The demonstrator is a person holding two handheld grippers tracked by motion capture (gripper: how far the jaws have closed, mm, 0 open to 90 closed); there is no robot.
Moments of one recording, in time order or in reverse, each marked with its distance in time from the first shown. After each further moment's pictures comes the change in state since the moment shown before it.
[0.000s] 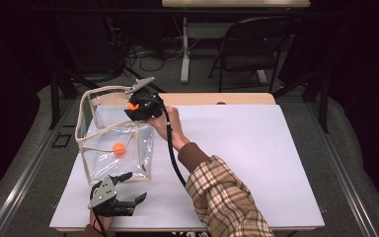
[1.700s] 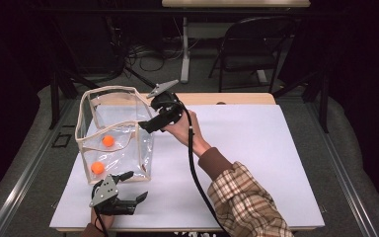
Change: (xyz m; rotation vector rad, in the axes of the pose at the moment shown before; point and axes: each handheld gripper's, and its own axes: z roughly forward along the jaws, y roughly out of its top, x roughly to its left) left arm 0.001 0.001 0.003 0.003 -0.002 0.000; right arm -0.015 -0.031 -0.049 0.024 0.083 0.047
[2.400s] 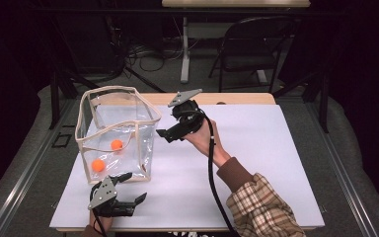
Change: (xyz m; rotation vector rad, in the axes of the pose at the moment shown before) left arm -0.003 -0.001 -0.005 0.002 0.012 0.004; right arm -0.004 -0.039 -0.044 -0.018 -0.016 0.007
